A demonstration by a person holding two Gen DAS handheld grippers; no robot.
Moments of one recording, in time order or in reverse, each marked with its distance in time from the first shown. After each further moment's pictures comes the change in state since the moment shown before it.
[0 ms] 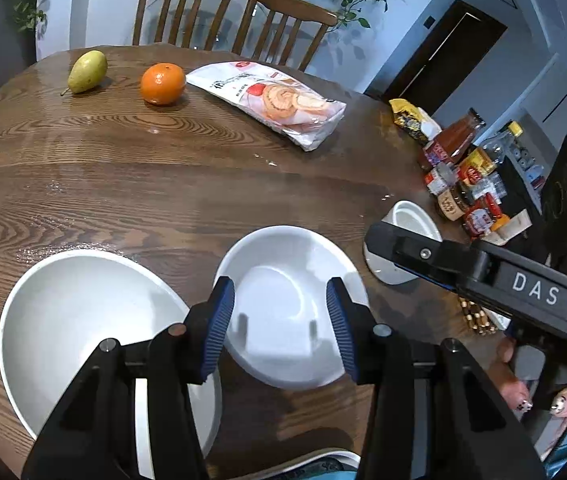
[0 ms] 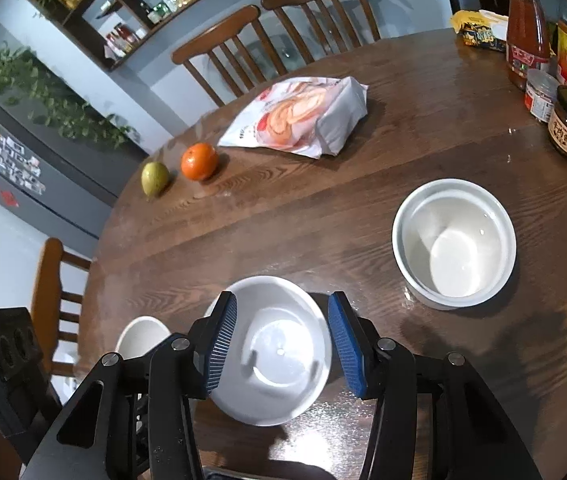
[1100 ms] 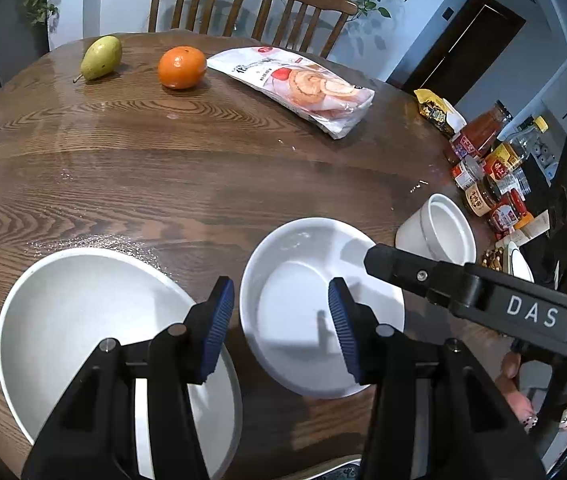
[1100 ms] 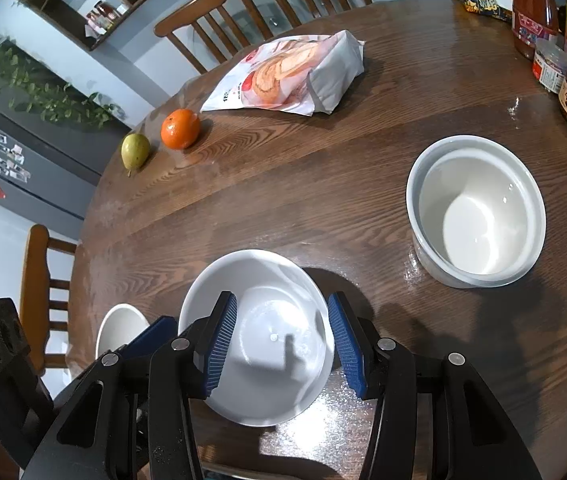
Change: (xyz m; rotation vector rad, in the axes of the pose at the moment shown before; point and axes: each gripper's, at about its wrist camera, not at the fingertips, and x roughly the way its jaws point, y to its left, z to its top) left arm 0.015 0.008 -0.001 -0.010 0.038 0.067; right arm 0.027 0.001 -0.006 0.024 0.107 -0.030
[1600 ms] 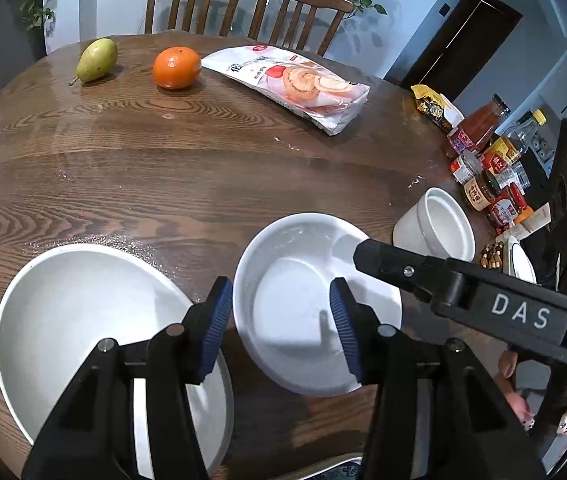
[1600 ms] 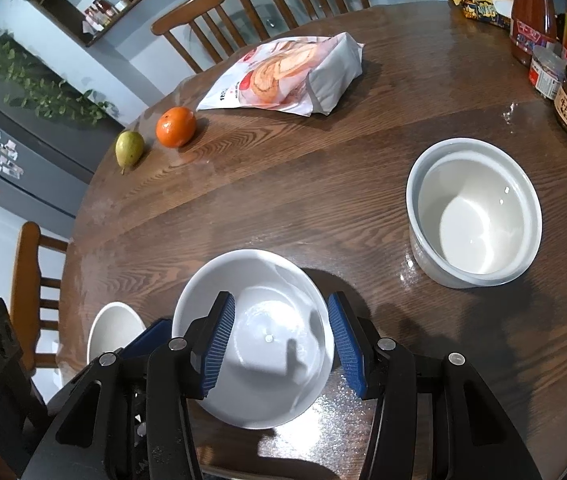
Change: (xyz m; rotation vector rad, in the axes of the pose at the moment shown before) left arm 0.000 -0.002 -0.002 0.019 0.002 0.002; right arm 0.004 0.006 -0.002 -0.017 -0.009 -0.040
